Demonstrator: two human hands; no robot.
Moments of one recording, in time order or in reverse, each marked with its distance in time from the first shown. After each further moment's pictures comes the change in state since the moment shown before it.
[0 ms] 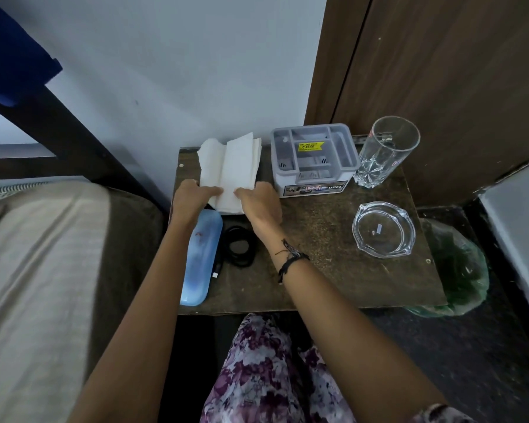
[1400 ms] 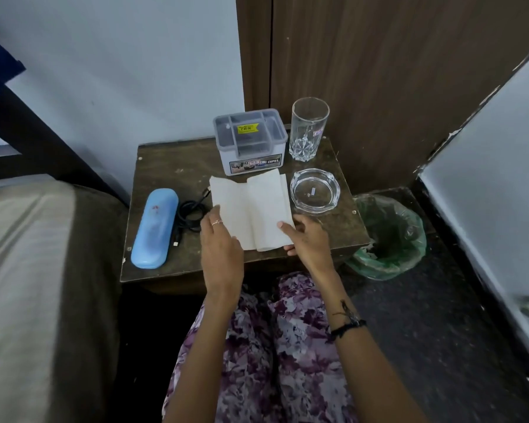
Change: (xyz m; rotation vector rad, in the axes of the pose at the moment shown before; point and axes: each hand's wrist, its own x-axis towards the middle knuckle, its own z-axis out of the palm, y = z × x) left_hand -0.211 -0.031 0.094 0.221 0.173 0.393; right_hand -0.106 0.144 -0.137 0.176 0.110 -0.096
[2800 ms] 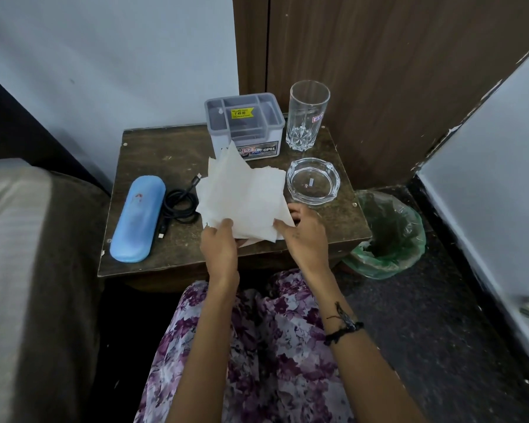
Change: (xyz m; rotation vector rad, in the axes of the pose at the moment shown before) left_hand 0.003 0.008 0.019 -0.863 -0.025 -0.556; right_hand 0.000 0.004 0.008 -0.261 0.123 -0.118
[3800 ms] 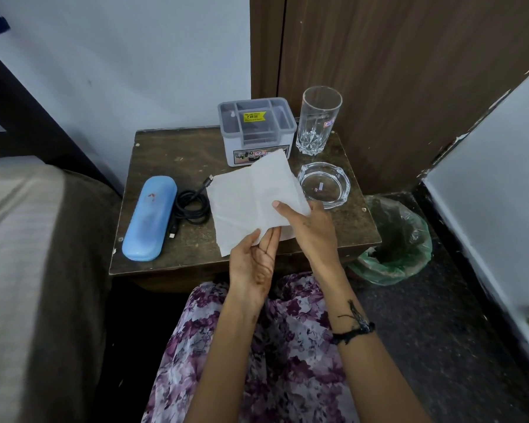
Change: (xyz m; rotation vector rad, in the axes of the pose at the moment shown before) left_hand -0.018 -0.008 0.003 -0.927 -0.320 -0.415; right_hand 0.000 -0.028 -0.005 0.233 -0.033 0.195
